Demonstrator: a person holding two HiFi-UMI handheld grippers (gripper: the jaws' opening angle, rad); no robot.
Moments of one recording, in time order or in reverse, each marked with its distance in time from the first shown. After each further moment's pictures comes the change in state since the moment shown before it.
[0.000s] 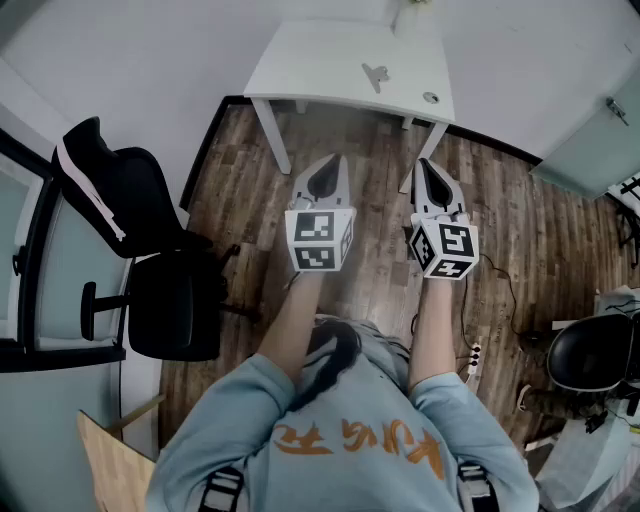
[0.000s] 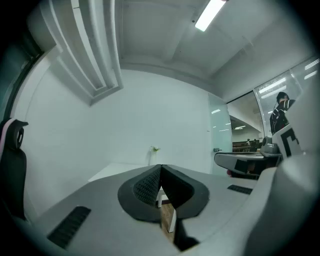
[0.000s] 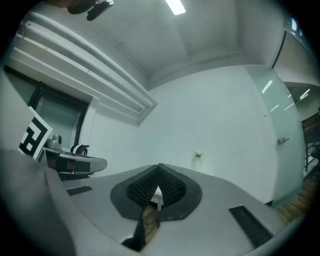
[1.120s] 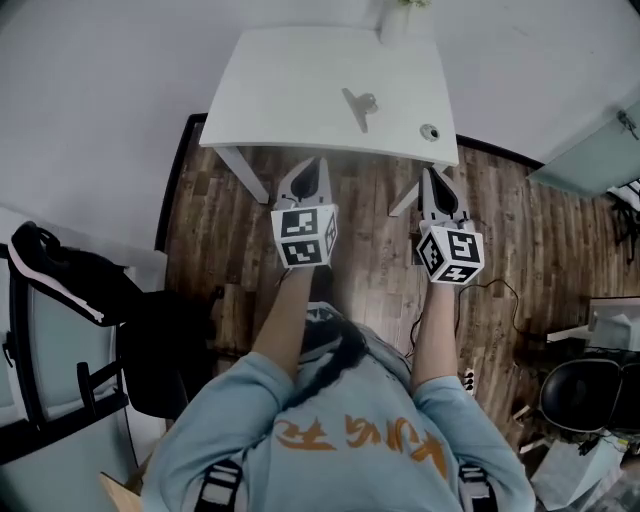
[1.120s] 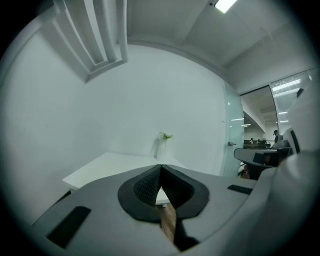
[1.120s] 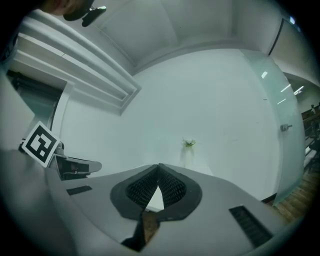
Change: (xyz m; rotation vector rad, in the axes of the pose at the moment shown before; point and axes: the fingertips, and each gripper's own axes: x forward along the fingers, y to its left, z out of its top) left arm 0.287 0.110 -0.066 -0.085 0.138 0.012; right arm 0.230 -0.151 -0.086 0.059 0.103 -0.099
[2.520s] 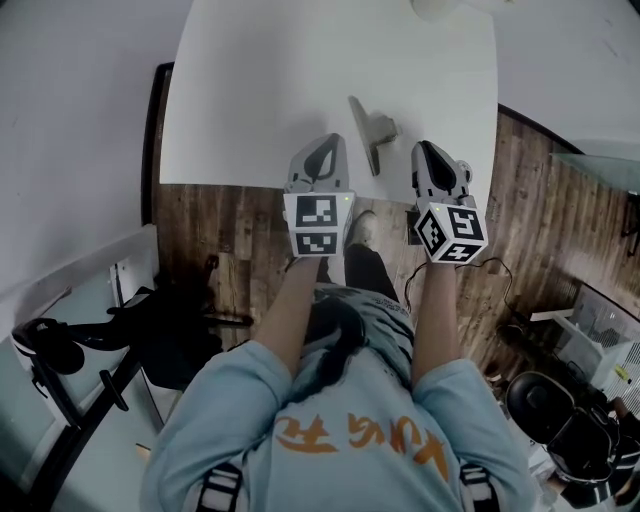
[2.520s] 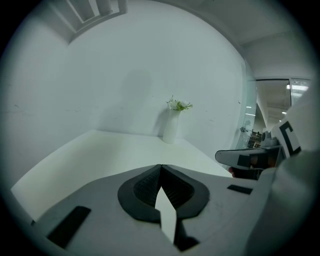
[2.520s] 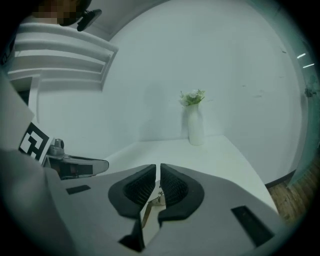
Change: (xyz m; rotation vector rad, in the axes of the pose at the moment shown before) left arm 0.278 0.066 -0.048 -0.038 0.288 -0.042; right arm 0.290 -0.070 -0.106 0.127 0.348 0.064
